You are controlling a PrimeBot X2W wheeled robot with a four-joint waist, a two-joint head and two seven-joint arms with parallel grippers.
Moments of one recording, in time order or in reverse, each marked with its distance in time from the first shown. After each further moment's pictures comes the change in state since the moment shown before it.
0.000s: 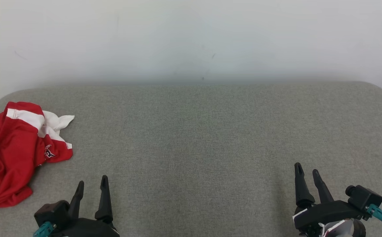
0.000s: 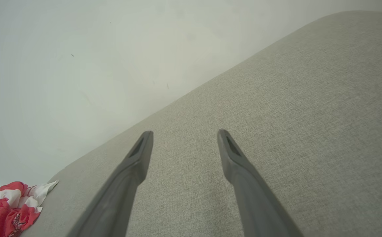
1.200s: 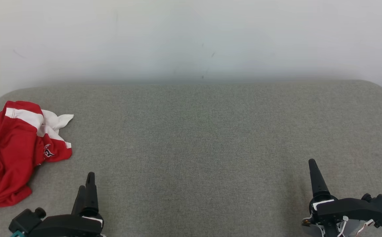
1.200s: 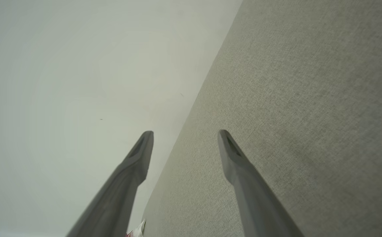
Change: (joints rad) left arm -0.020 -0.076 0.140 0.016 -0.613 -0.089 0.112; right arm -0.003 0.003 -0.035 -0.036 0.633 0.000 0.106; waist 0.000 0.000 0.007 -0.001
